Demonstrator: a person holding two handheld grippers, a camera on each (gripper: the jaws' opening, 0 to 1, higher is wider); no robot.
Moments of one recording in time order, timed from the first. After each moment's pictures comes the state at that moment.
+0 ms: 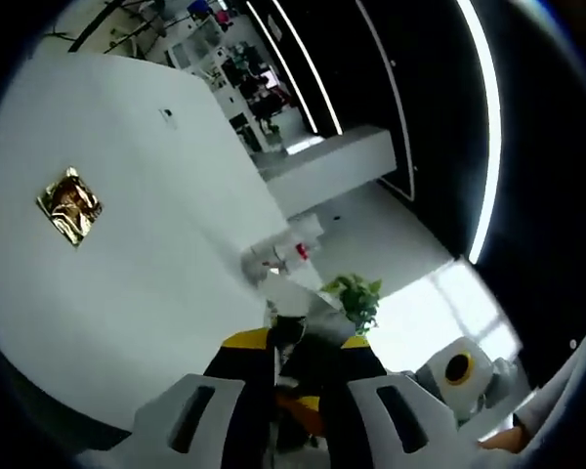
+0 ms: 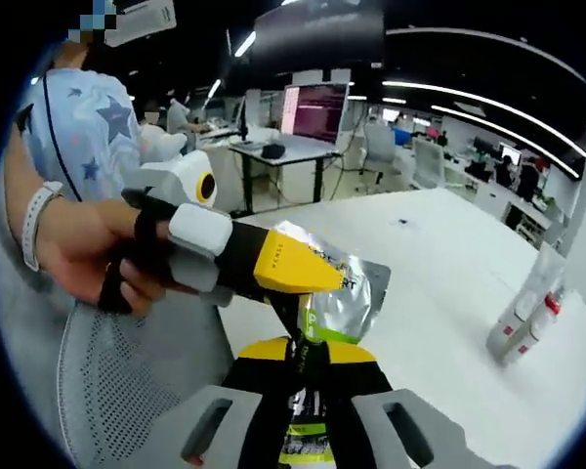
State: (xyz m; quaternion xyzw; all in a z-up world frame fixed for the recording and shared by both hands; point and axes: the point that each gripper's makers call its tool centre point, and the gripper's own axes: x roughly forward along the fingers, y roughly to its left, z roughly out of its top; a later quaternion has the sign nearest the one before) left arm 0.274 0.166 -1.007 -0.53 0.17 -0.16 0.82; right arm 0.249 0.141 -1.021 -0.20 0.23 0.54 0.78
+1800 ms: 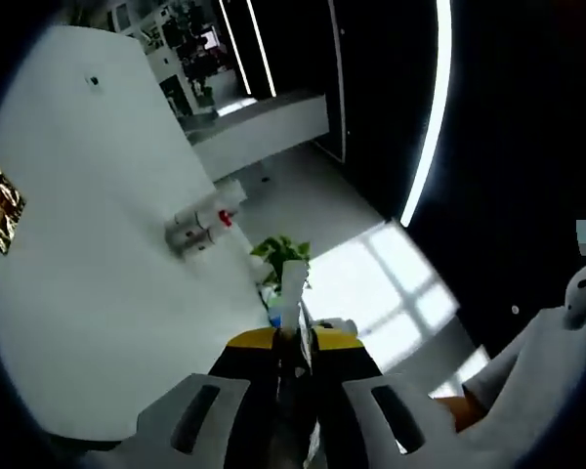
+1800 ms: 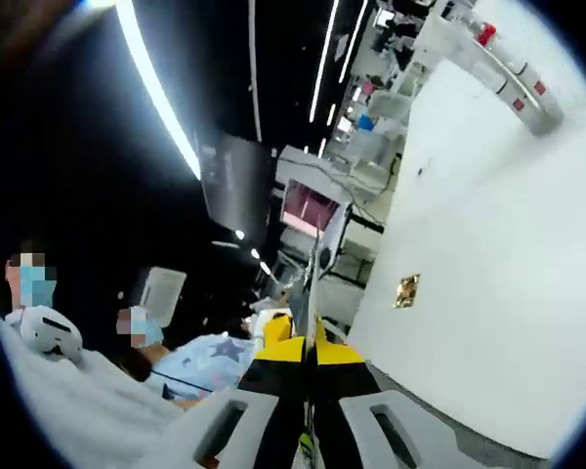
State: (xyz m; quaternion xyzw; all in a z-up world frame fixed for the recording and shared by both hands) left arm 0.258 0.134 -0.964 -0.51 0.16 -0.35 0.77; right arm 0.259 0.091 -0.968 0.44 0.36 0.54 0.61
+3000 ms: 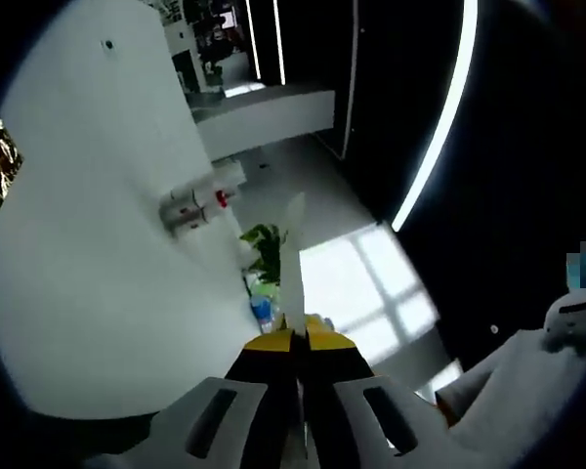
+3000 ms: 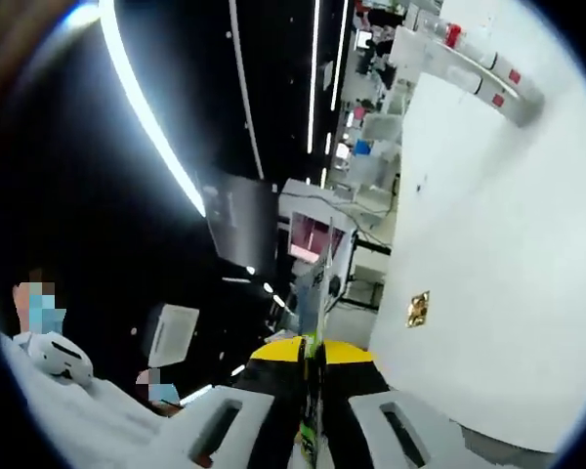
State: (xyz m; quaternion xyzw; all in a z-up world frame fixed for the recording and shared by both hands) left arm 0.252 0.136 -0.963 -0.56 0.17 -0.35 0.73; right arm 0.252 0.102 -0.961 0.45 0.36 0.55 0.60
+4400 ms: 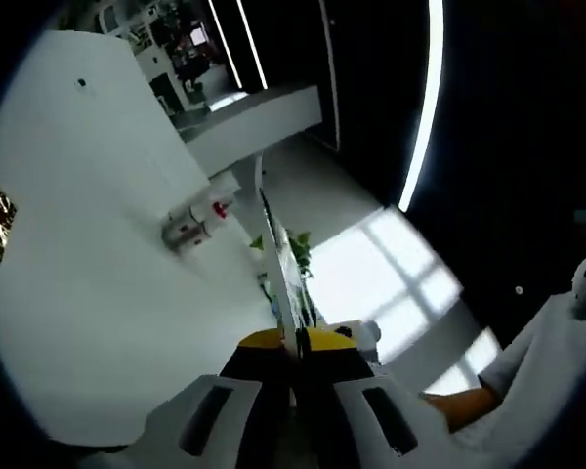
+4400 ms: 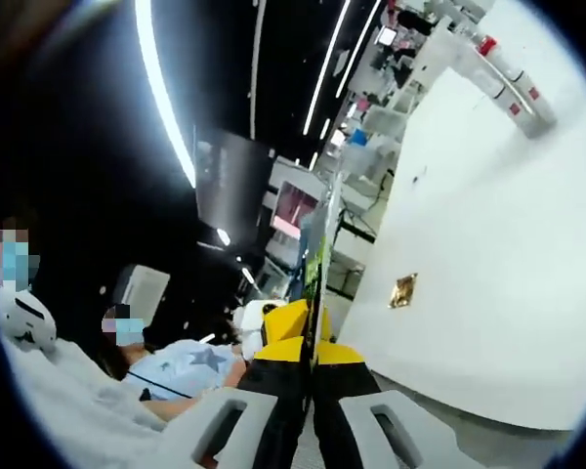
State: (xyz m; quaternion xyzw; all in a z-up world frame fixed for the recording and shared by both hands) left arm 0.253 0.124 -0.964 -0.49 0.16 -0.36 0.78; right arm 0.224 0.113 -0.972 0.39 0.36 0.54 0.65
